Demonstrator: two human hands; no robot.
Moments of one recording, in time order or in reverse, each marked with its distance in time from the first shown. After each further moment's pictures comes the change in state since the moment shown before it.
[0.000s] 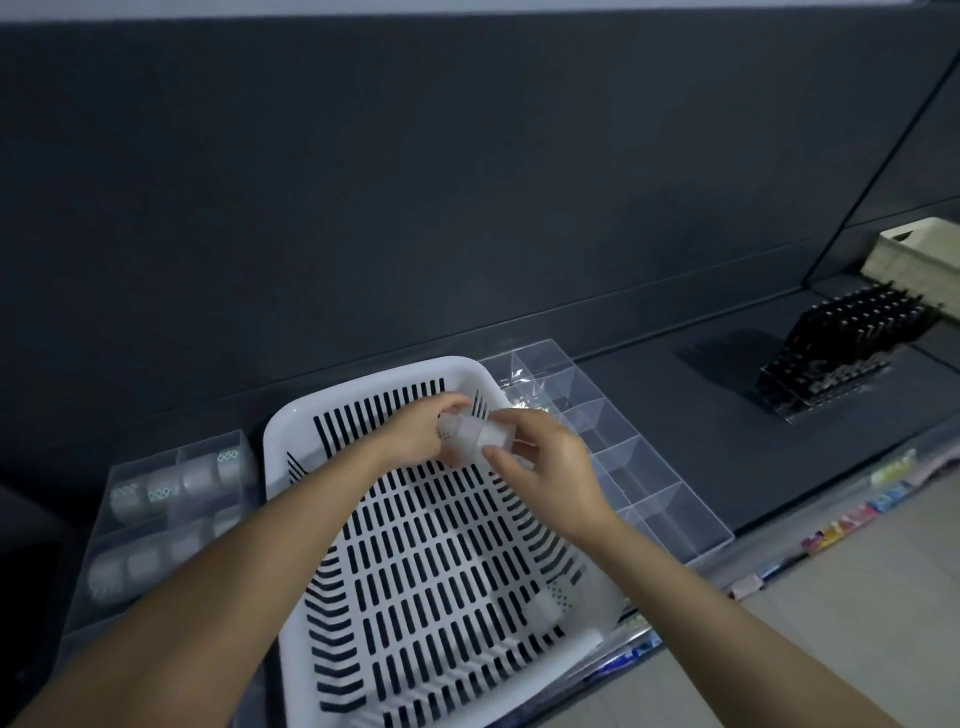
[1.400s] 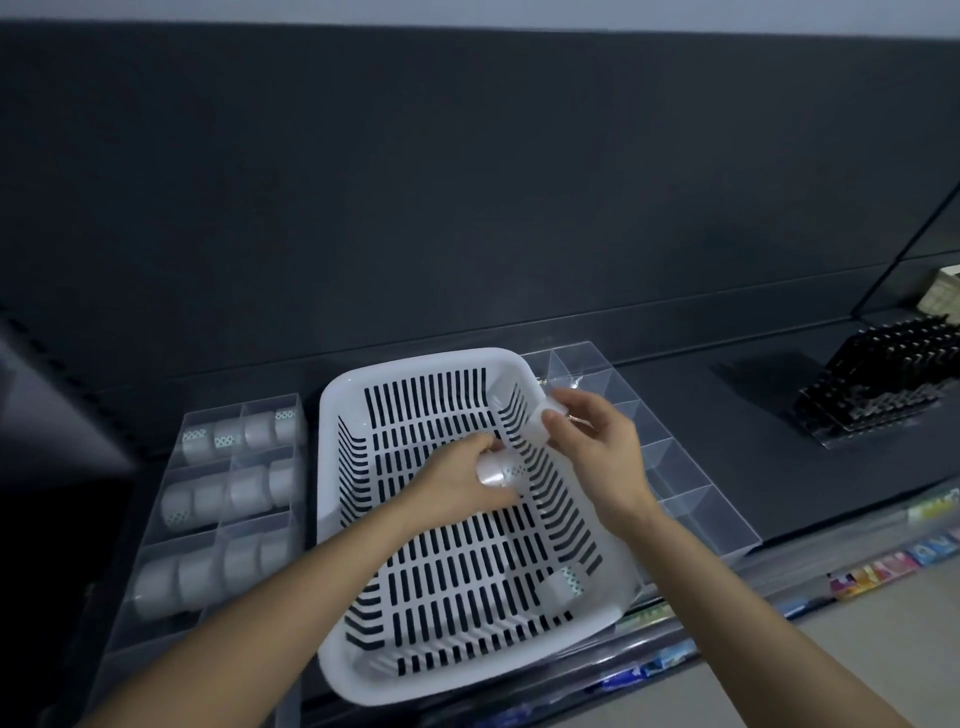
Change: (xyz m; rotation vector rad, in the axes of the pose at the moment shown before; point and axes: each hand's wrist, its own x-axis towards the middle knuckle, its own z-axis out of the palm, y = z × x) left_hand -0.083 0.018 0.044 -0.130 0.109 0.025; right_hand -0.007 -0.013 -0.013 0.436 0.097 0.263
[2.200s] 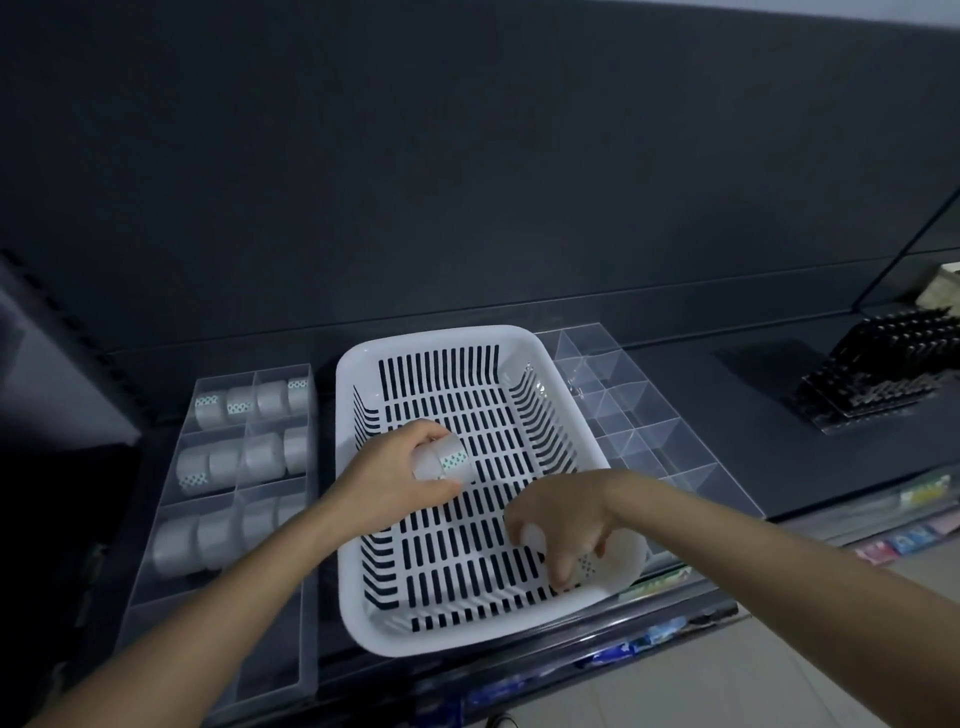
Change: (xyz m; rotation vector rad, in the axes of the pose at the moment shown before) left_hand -0.065 -0.037 -0.038 0.013 0.151 0.021; right_hand -0.023 -0.027 0.028 -1.258 -1.316 0.211
